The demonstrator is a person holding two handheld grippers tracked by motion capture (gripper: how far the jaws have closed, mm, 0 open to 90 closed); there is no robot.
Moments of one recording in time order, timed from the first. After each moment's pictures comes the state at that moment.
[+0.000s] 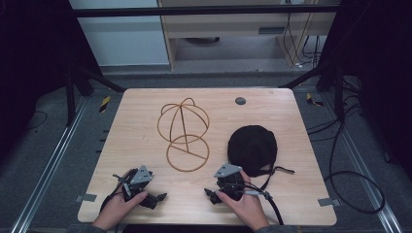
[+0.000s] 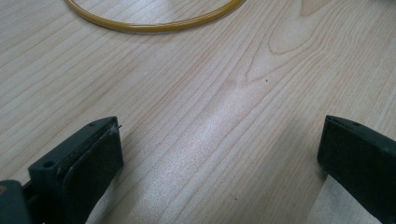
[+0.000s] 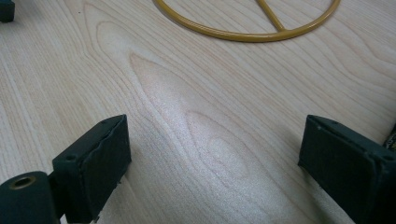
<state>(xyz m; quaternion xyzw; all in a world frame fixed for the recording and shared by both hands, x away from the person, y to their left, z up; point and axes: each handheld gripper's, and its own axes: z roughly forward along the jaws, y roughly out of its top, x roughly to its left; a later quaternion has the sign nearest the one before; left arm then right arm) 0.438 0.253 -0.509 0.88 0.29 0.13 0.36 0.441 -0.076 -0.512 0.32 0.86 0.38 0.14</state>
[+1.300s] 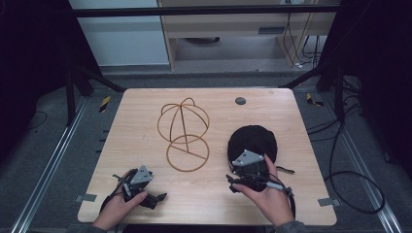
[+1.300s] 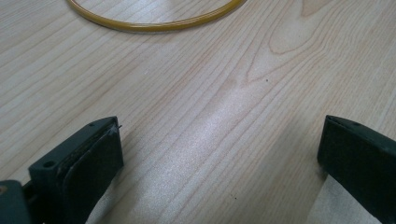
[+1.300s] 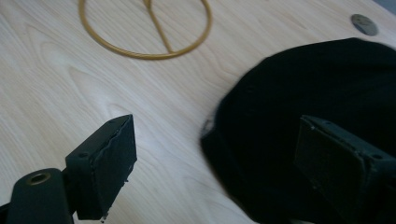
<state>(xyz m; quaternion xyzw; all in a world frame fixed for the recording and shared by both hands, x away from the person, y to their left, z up) 0.438 0.253 -0.509 0.88 0.29 0.13 0.36 0.429 -0.125 -0.422 0.35 0.85 0.30 0.24</state>
